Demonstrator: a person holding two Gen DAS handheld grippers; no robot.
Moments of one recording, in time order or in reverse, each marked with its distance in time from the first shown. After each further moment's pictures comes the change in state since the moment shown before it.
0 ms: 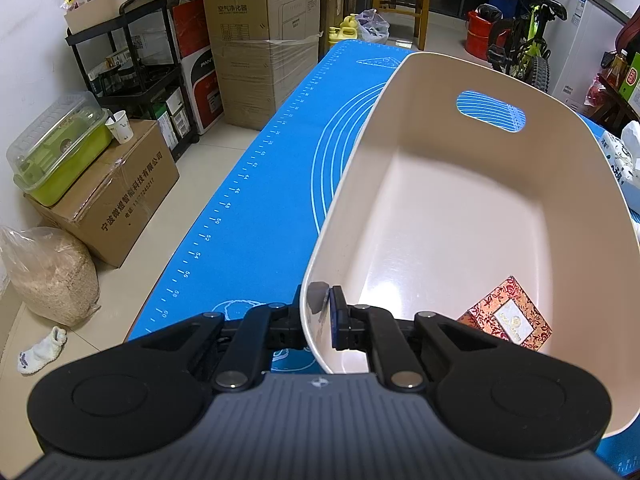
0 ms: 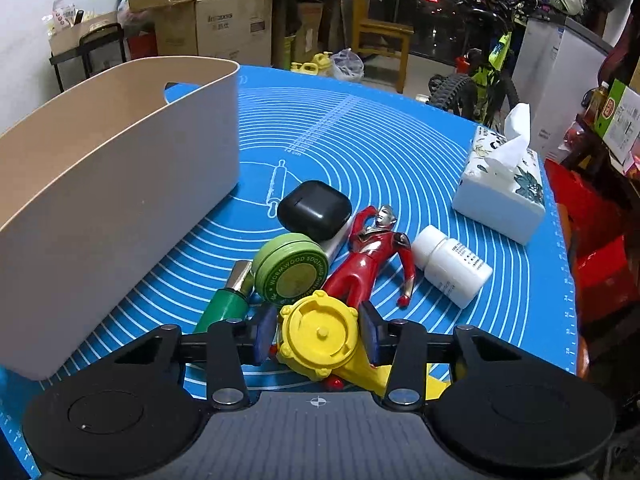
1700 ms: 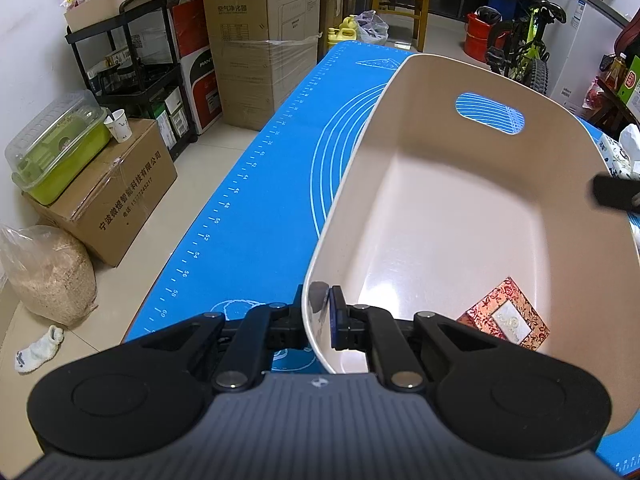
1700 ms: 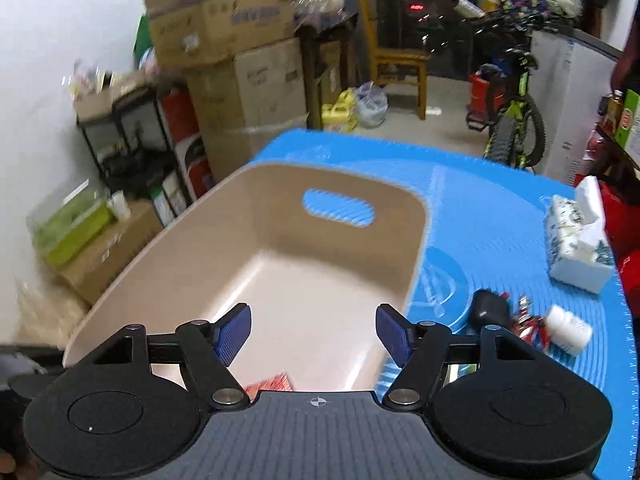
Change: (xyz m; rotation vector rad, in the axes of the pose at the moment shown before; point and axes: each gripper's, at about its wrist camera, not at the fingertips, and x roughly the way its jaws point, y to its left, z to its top) left arm -0.001 0.000 0.001 -0.002 -0.002 -0.004; right arm -0.064 0.127 0.086 0.139 -0.114 0.076
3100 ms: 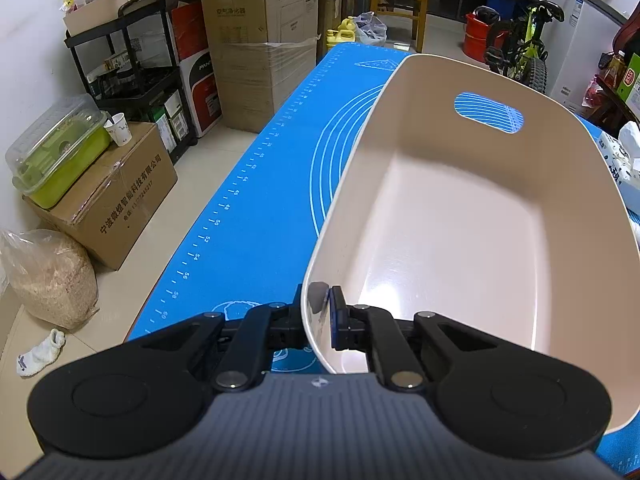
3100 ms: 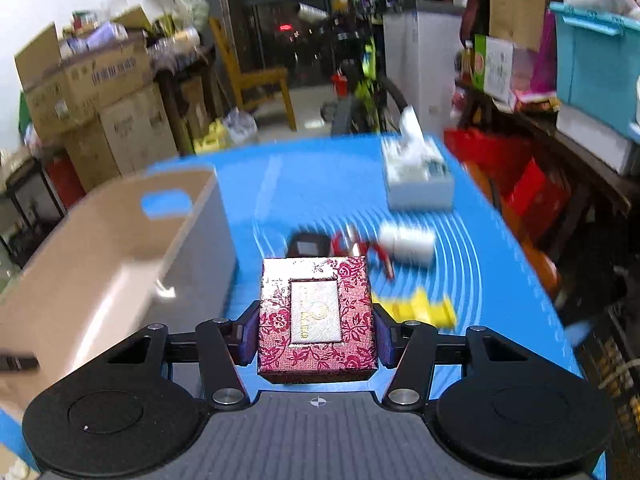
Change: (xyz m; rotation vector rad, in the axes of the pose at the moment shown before) left arm -0.002 -0.001 0.000 0.006 -0.005 0.001; right arm -0.042 -0.082 -0.068 0.259 -0.106 -0.259
